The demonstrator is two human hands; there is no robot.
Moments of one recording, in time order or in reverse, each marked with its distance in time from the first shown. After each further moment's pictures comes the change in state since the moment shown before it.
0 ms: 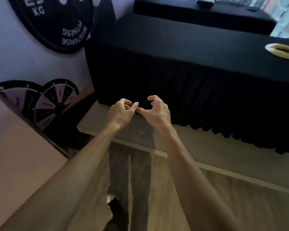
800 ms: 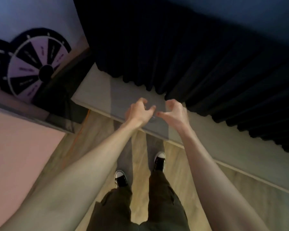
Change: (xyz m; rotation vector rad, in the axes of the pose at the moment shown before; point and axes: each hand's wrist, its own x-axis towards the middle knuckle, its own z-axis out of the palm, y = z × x) left_hand 0.233 -0.123 0.123 0.110 -0.295 -0.323; right_hand 0.250 0.121 0.151 -0.131 -0.244 0.297
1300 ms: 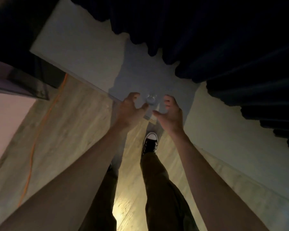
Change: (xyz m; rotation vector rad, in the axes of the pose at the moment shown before) left_hand 0.172 -0.119 0.183 -0.195 0.010 -0.242; right_hand 0.197 0.183 0.153 0.055 -0.174 0.040
